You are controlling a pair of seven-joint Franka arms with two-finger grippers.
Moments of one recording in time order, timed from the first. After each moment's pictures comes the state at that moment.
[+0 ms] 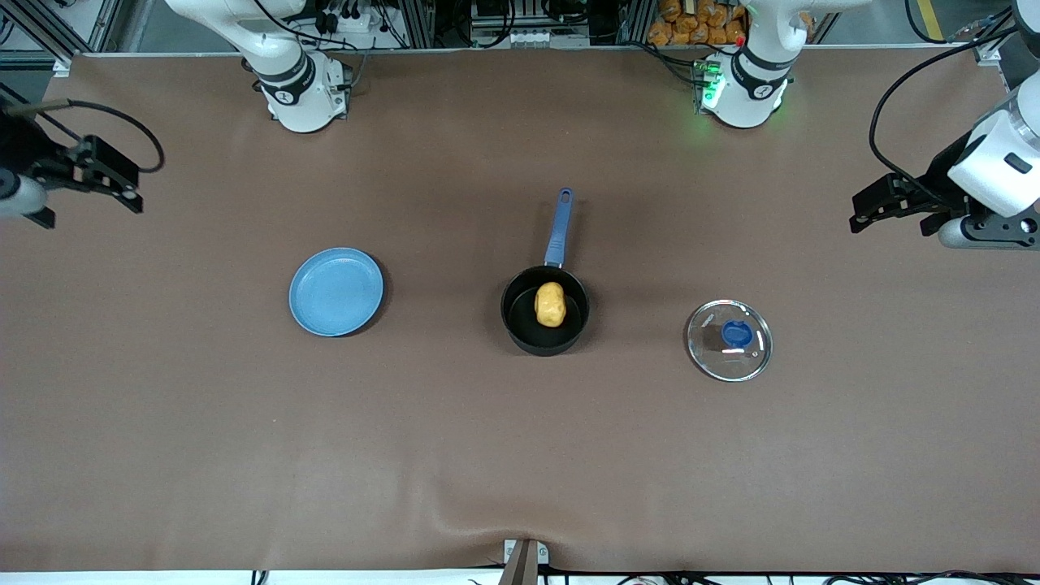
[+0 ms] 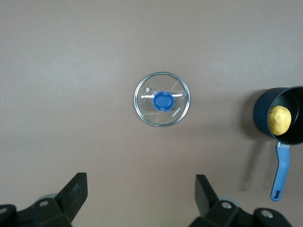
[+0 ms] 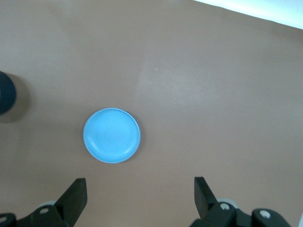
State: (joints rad) left arm -0.04 0.01 -0.05 -1.61 -0.05 1.62 -0.06; right arm 0.02 0.04 0.07 -1.35 -0.06 1.44 -0.16
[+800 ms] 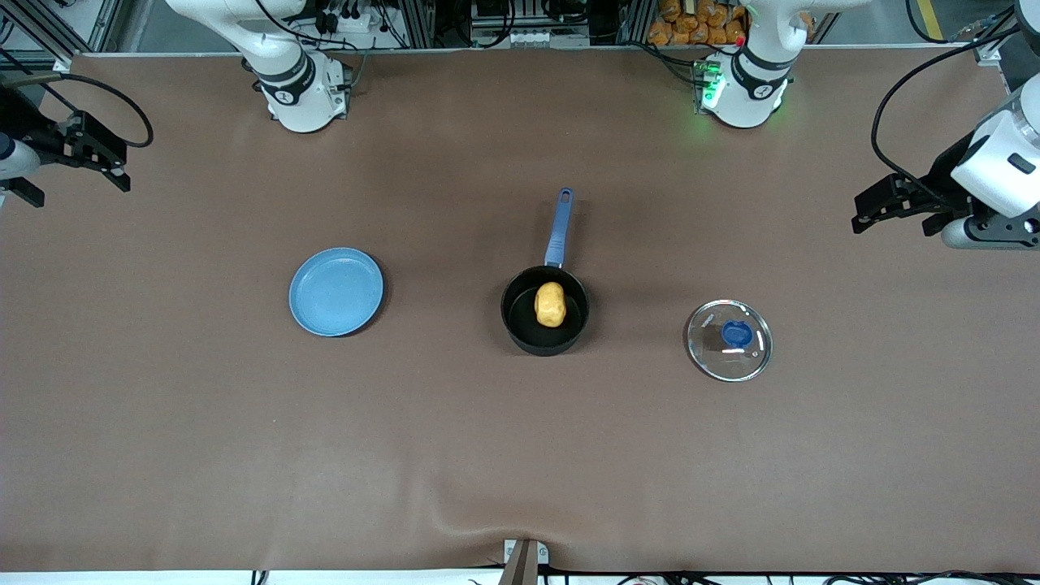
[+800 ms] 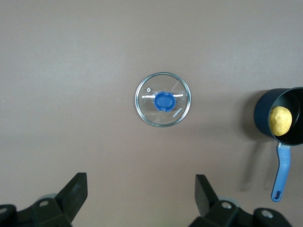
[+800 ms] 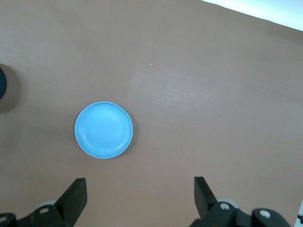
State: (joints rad) left arm -0.03 0.01 -0.05 -1.61 -0.05 1.62 -0.06; right arm 0.01 -0.07 0.05 -1.52 -0.05 1.52 -0.21
